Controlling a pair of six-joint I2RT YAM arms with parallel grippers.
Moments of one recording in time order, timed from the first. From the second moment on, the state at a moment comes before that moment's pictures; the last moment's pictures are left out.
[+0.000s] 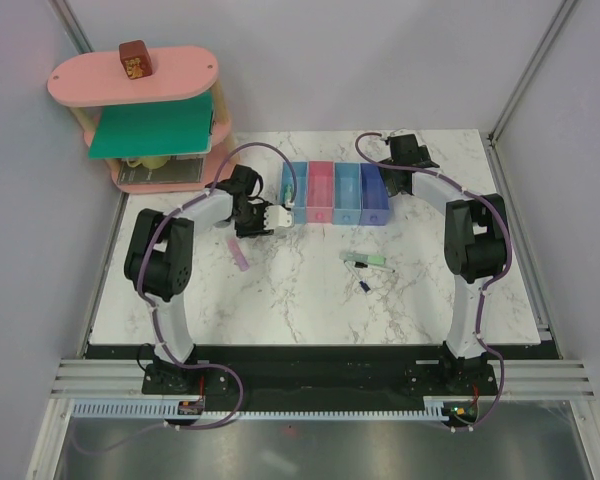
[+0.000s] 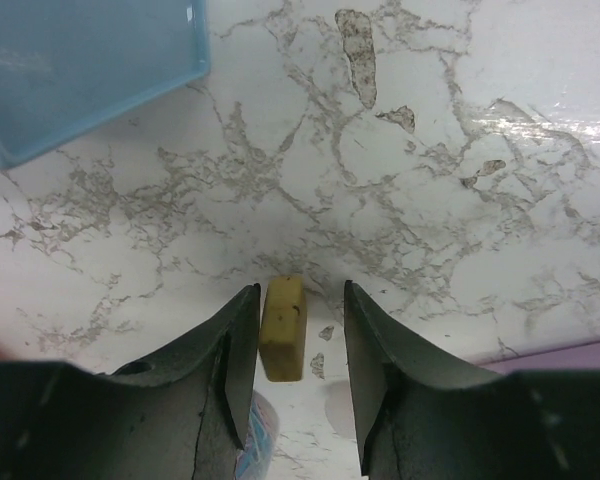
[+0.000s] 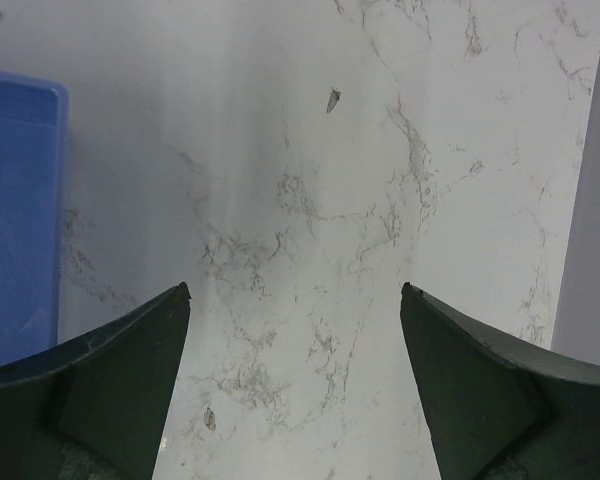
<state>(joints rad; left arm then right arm) -0.31 1.94 1.32 -0.60 0.24 1.27 0.20 2.09 1.56 -0.28 0.42 -0.21</state>
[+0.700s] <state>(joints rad) -0.34 1.94 1.40 -0.74 0.30 1.24 0.21 2.09 1.58 -0.29 0.41 -0.20</state>
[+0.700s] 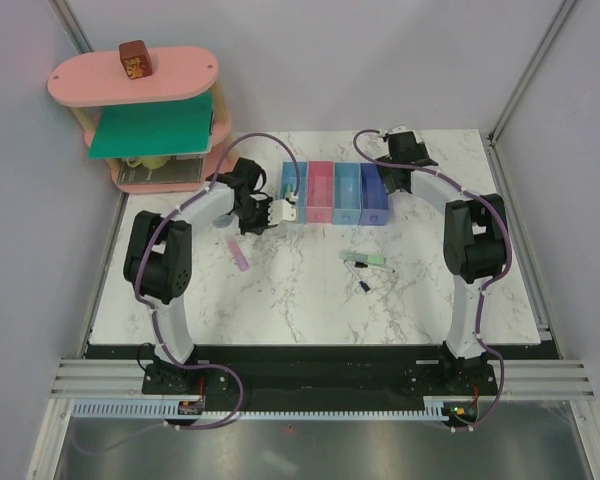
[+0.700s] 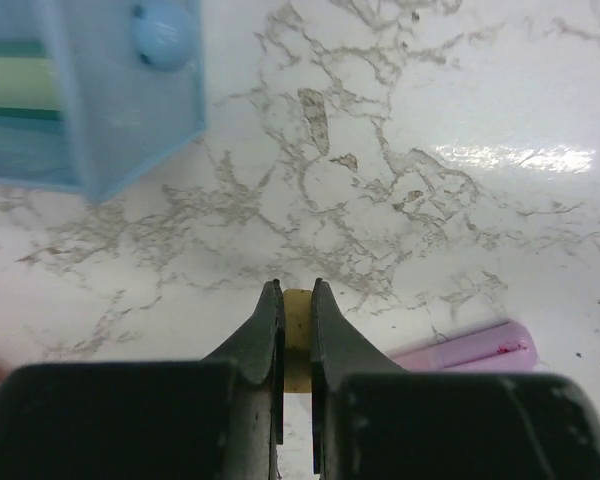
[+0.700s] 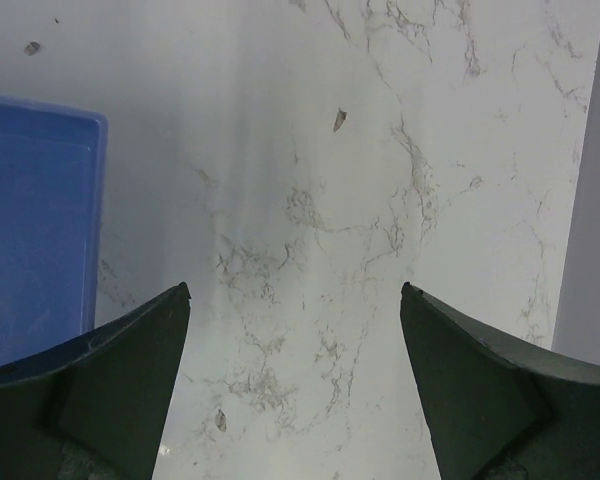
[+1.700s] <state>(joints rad) -0.34 2.10 1.79 -0.46 0.59 0.87 0.26 2.11 1.62 -0.28 0.43 -0.21</state>
